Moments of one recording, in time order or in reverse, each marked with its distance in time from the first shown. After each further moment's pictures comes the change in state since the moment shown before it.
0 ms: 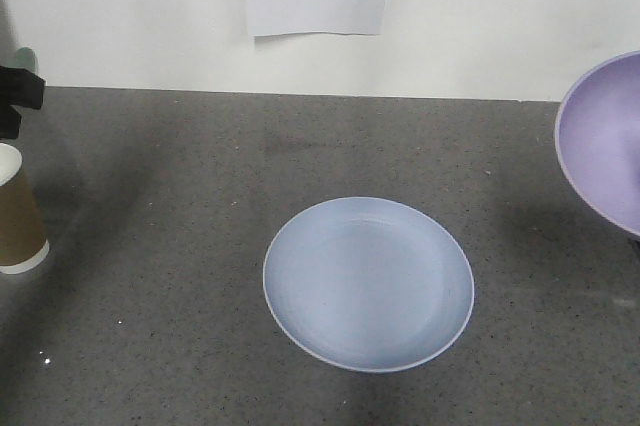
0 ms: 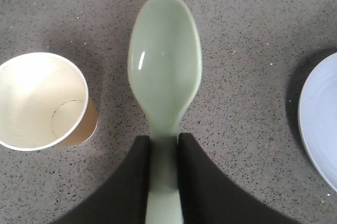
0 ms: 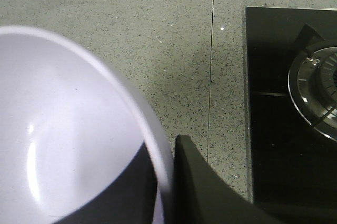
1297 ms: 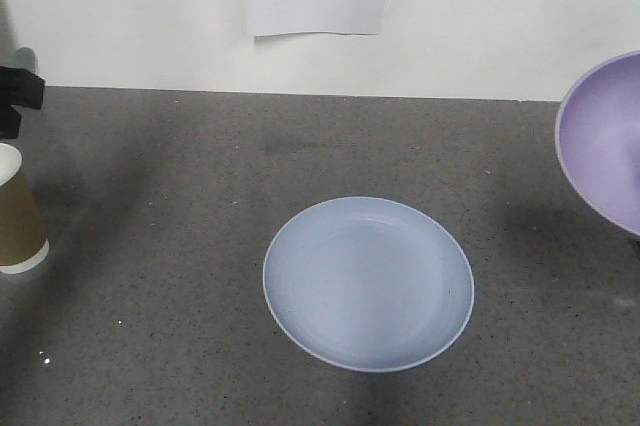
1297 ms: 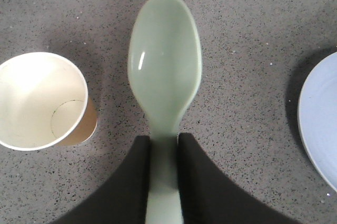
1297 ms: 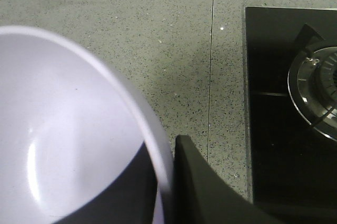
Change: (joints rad) left arm 0.000 0.000 0.000 0.000 0.000 0.000; right arm 0.000 0.000 0.000 0.000 0.000 0.000
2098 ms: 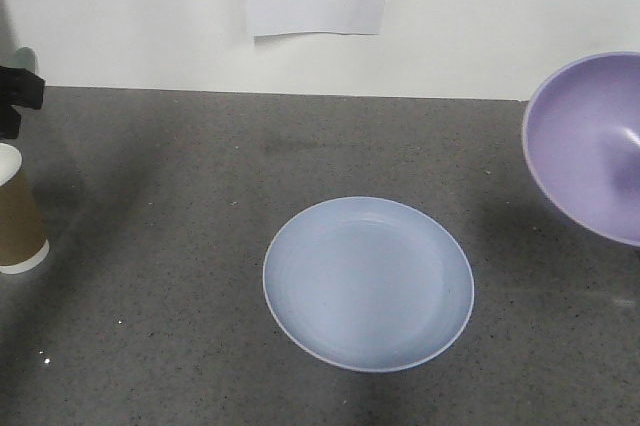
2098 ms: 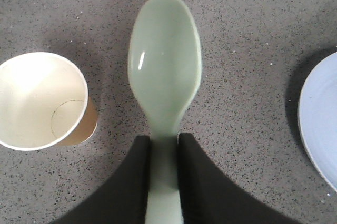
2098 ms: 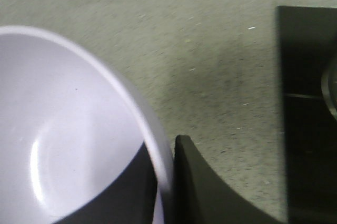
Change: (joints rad) left arm 0.000 0.000 0.000 0.000 0.000 0.000; right arm 0.003 0.048 0.000 0.140 0.016 -0.085
